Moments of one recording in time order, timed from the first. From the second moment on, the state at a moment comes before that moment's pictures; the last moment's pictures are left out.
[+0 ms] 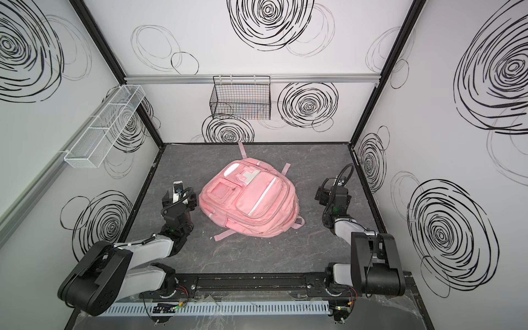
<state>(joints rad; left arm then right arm) -0.26 1.28 0.19 0.94 -0.72 0.12 -0.08 1.37 0.38 0.50 0.20 0.20</state>
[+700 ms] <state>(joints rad) -0.12 1.51 0.15 1.28 -0.32 0.02 -0.05 1.48 0.19 1.09 0.18 0.10</state>
